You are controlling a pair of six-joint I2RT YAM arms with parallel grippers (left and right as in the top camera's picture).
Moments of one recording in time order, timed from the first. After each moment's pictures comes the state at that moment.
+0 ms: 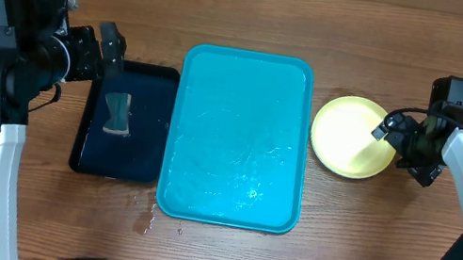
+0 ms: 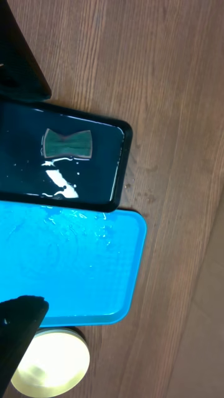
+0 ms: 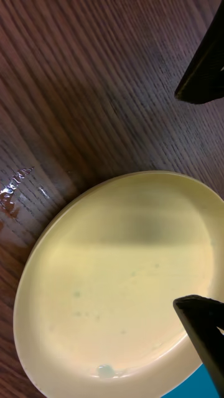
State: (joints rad) left arm 0.15 1.35 1.73 -1.22 0.19 -0.15; right arm -0.12 1.72 1.22 -0.89 -0.06 0.54
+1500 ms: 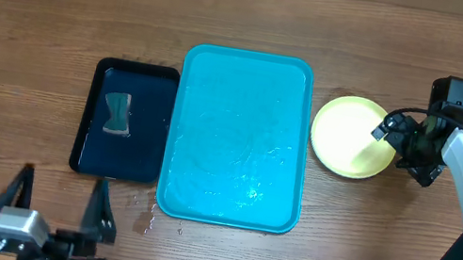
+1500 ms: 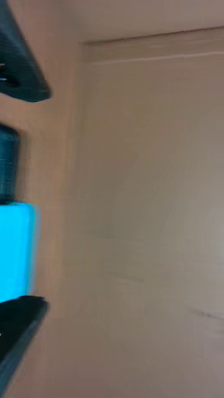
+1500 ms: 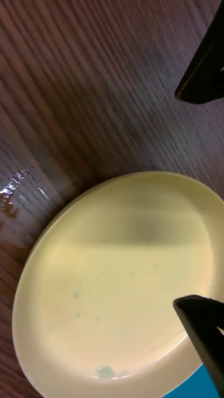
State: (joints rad) left arm 0.15 0.02 0.76 -0.60 0.14 -0.17; right arm -0.12 1.72 1.22 -0.89 -0.06 0.54
